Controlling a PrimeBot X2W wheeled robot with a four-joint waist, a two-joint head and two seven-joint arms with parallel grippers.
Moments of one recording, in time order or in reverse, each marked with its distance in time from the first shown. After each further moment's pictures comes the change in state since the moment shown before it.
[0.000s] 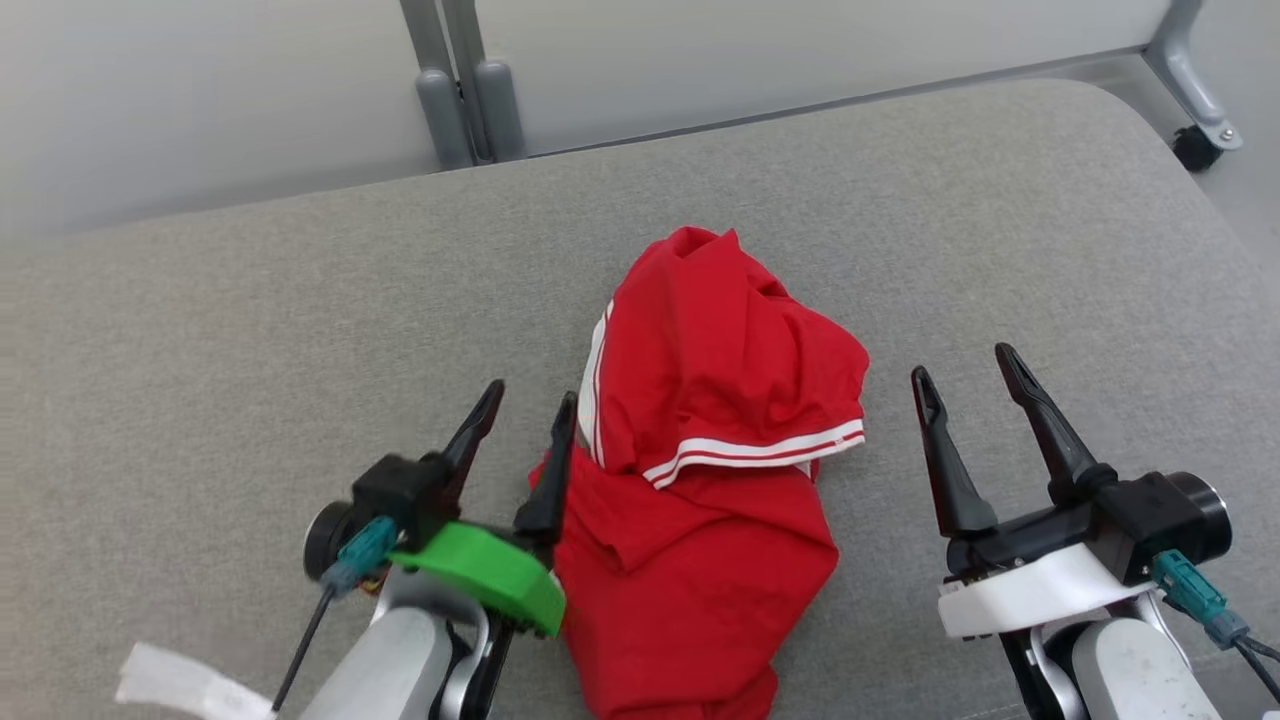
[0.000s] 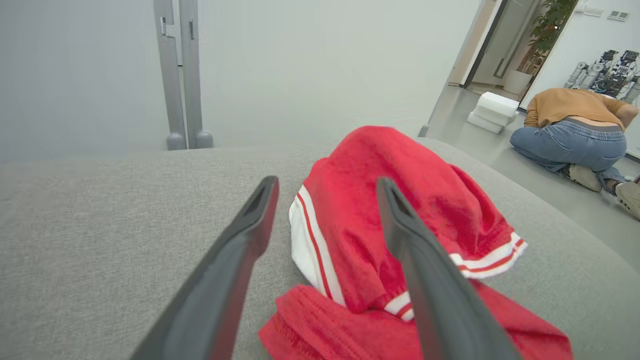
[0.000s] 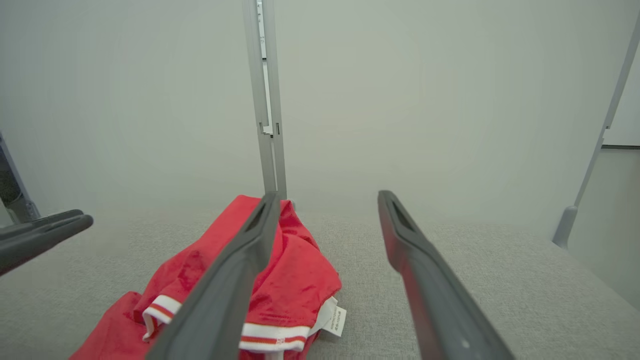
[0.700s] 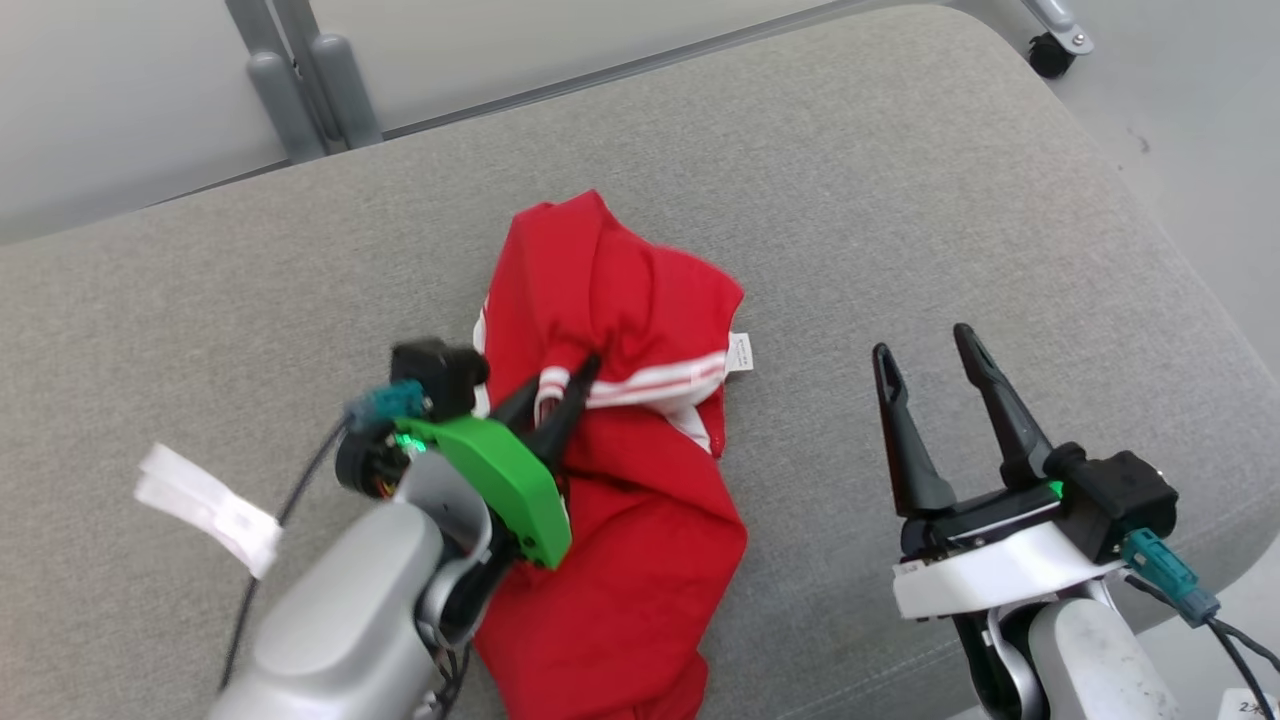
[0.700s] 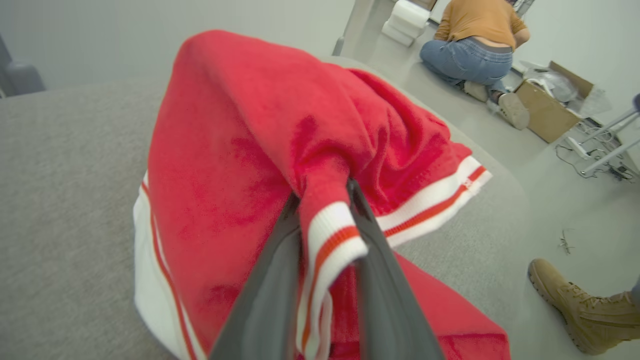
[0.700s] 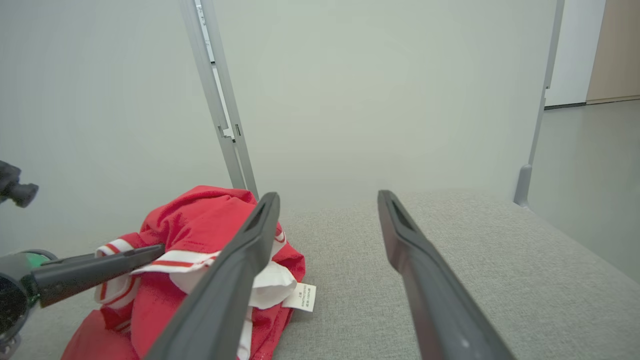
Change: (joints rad) left arm -0.222 0.094 -0.177 0.048 -0.279 -0.095 0.251; right arm -0.041 0.056 0.040 0.014 0.068 0.000 0.000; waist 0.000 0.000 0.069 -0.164
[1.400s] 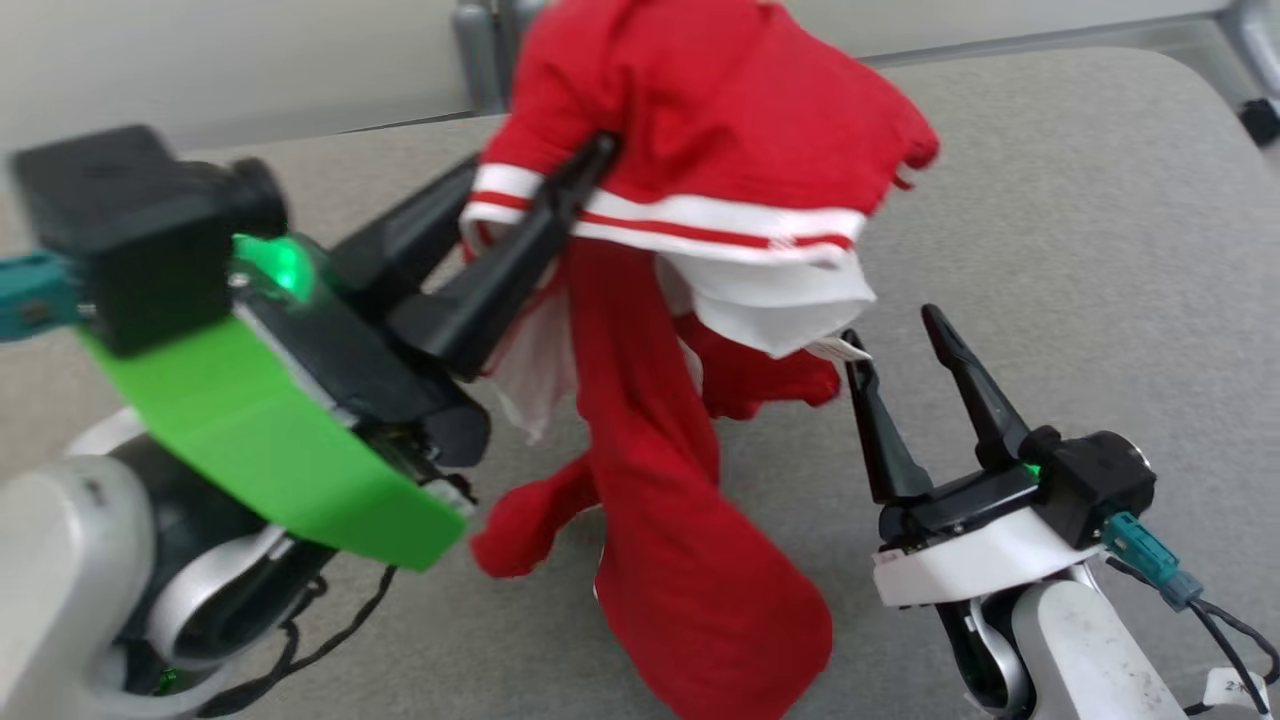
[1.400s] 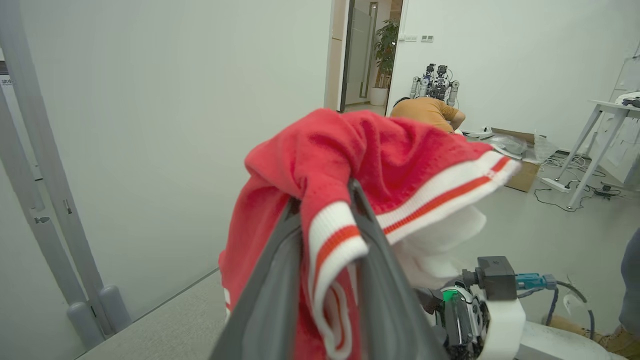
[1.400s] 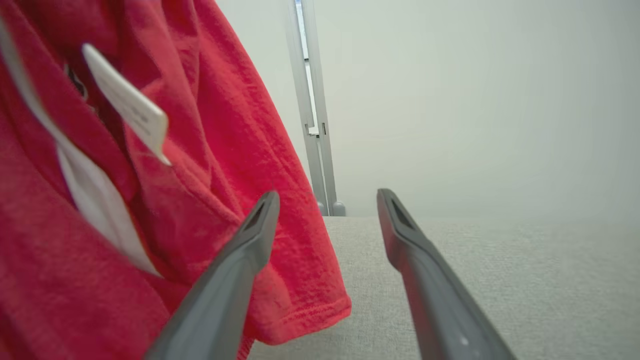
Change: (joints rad) left arm -0.122 0.305 0.225 -0.965 -0.142 0.138 0.371; right arm -0.042 -0.009 0.053 0.003 0.002 0.000 0.000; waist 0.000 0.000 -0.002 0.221
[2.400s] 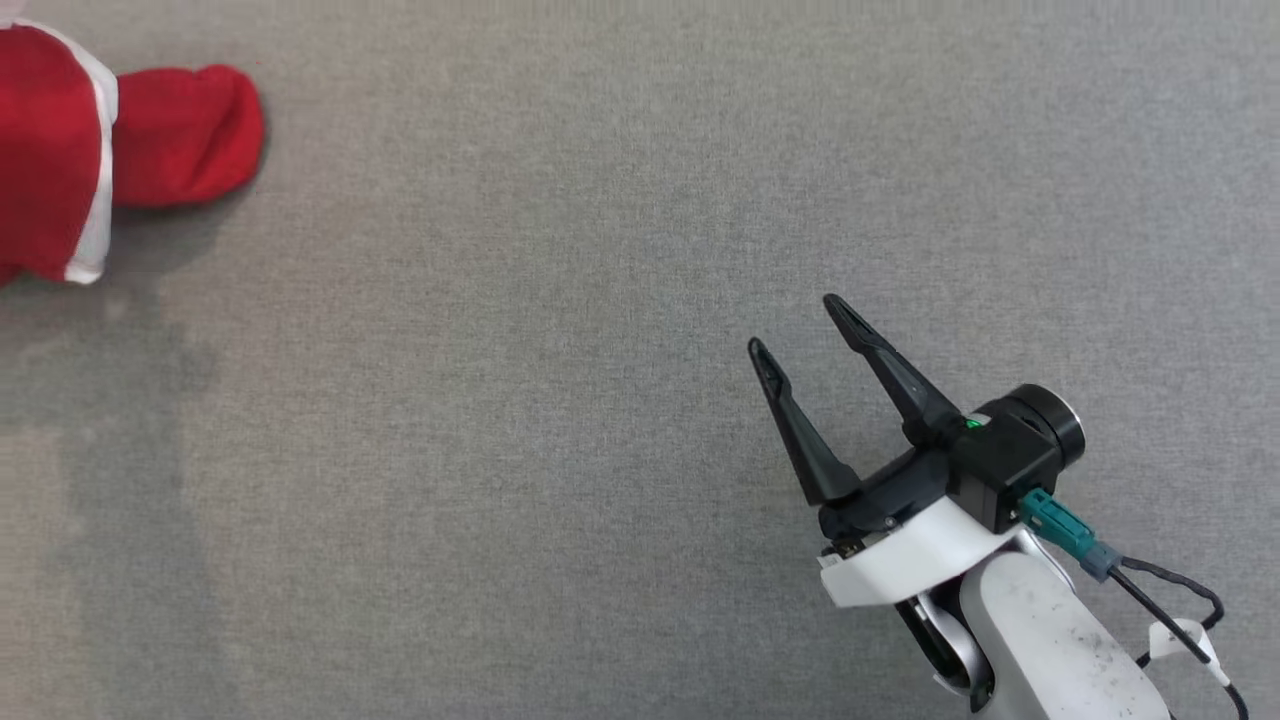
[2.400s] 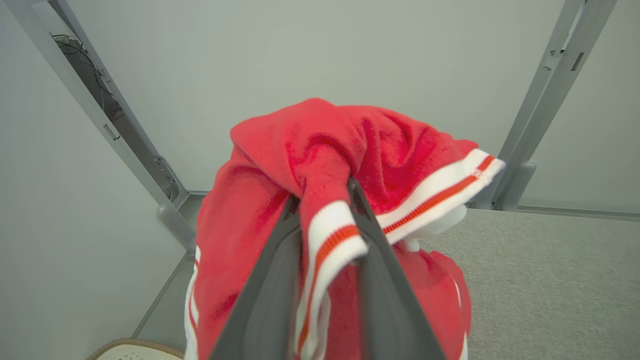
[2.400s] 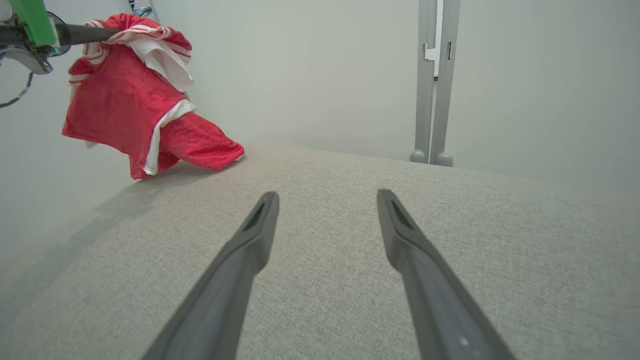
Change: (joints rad) left arm -0.315 0.127 0.186 1.322 0.239 -0.202 -0.352; right arm -0.117 -0.070 0.173 0.054 -0.016 0.000 0.000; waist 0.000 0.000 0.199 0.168
